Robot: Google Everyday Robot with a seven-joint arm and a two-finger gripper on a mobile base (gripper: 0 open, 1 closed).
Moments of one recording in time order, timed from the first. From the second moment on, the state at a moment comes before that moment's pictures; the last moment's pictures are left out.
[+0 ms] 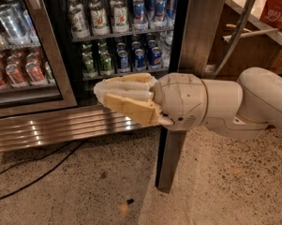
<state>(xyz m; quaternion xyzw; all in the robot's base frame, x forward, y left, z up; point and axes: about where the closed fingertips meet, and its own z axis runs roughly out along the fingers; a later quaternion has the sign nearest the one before) 0.371 0.044 1.000 -0.49 0.42 0.53 0.54</state>
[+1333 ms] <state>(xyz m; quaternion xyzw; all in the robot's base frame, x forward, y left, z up) 0.371 0.044 1.000 -0.49 0.42 0.53 0.54</state>
